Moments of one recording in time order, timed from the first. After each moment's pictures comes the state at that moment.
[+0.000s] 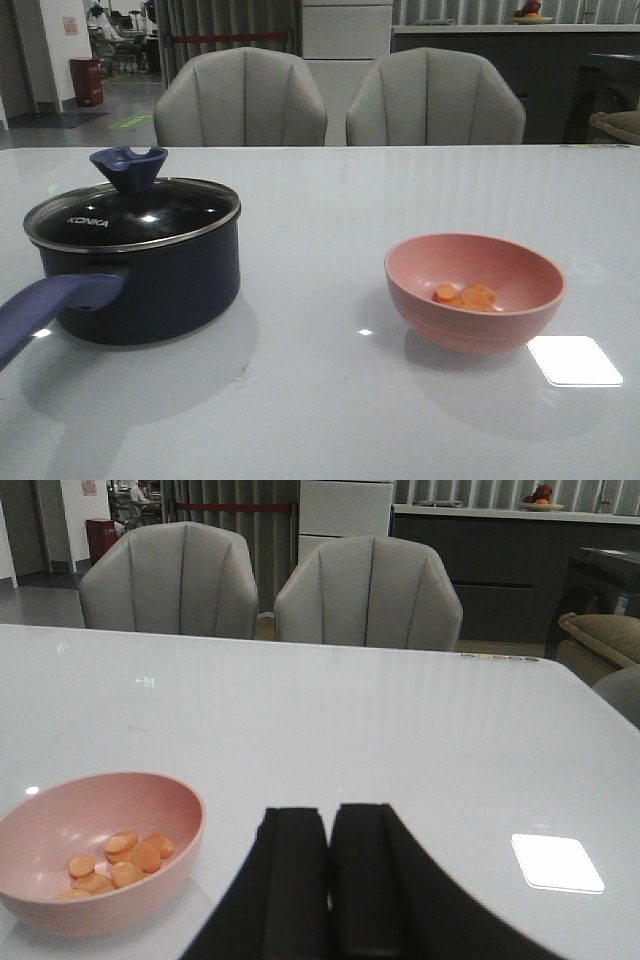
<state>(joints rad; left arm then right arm) -0.07 0.00 0.00 -0.08 0.00 0.04 0.08 -0.01 0.03 0.03 0.05 0.00</state>
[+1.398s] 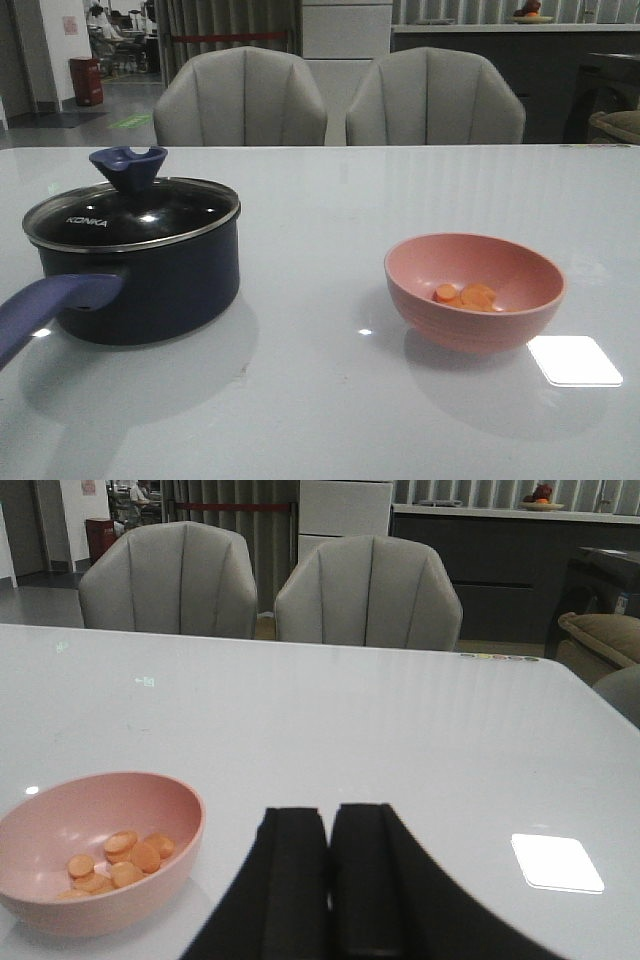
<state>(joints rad) -0.07 0.30 -0.36 -0.12 0.32 0.04 0.08 -0.01 0.03 0.03 0.05 0.00</state>
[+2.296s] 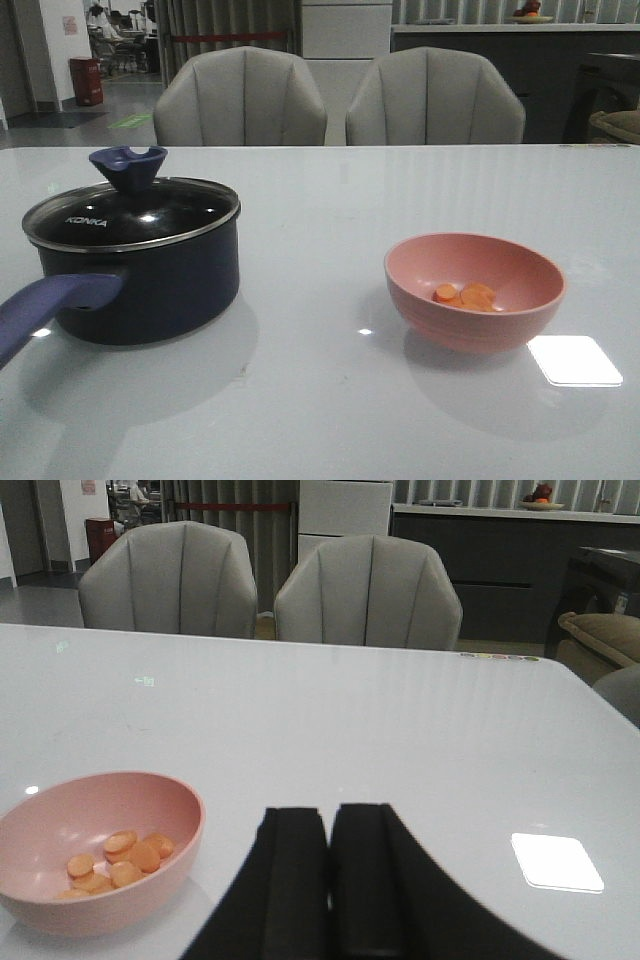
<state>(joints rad) -0.07 0.33 -0.40 -0.10 0.37 0.04 0.08 -0.01 0.03 0.03 0.05 0.00</state>
